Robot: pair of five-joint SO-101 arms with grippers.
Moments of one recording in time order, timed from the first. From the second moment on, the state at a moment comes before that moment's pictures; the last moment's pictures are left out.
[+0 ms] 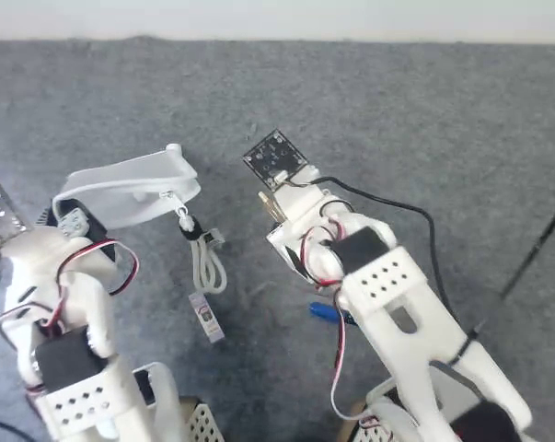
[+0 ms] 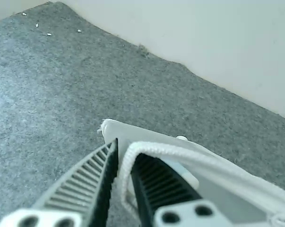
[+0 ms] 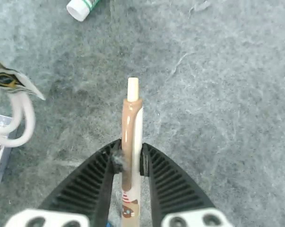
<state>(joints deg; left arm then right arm) -28.7 -73.6 55.1 58.4 17.5 -34.6 -30.2 39.9 50.2 11.2</state>
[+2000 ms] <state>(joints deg) -15.0 -73.6 55.0 60.6 11.1 -38.4 -86.9 64.5 33.6 -3.6</state>
